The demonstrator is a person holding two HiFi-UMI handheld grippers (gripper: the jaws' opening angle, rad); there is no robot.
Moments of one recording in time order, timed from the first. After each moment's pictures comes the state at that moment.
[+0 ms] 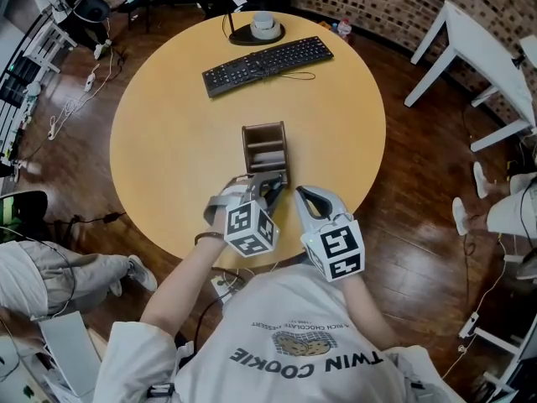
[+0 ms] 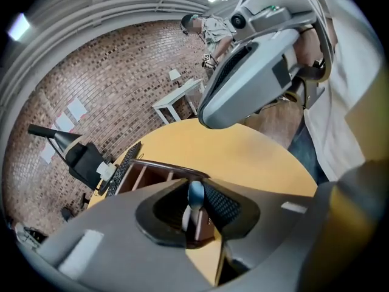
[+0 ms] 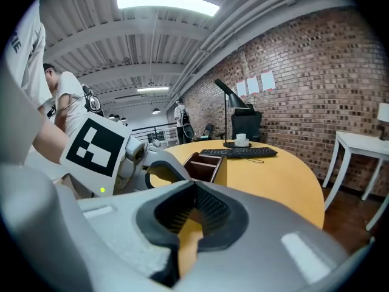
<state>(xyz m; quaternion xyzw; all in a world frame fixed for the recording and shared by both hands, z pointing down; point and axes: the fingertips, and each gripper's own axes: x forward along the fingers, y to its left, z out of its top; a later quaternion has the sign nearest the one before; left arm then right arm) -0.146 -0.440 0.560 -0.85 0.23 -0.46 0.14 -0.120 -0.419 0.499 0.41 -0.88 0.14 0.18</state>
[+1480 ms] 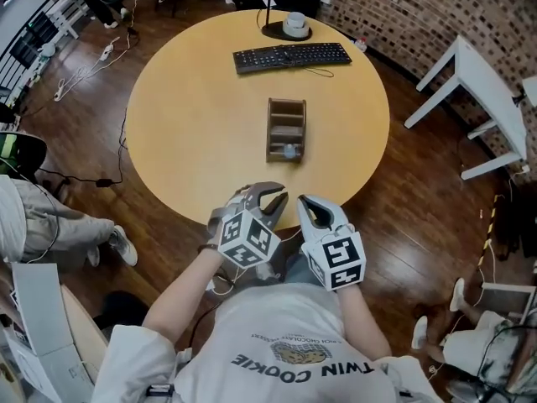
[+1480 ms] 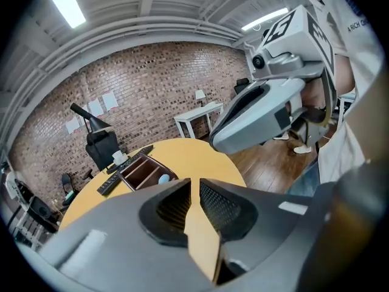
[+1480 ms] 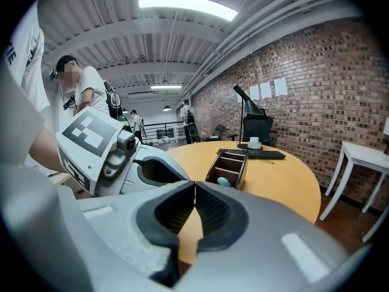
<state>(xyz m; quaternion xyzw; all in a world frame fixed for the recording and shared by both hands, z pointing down) -0.169 -0.323 0.507 -0.88 0.33 -0.34 0.06 -0.146 -0.308 0.471 0.38 -0.90 0.11 0.19</state>
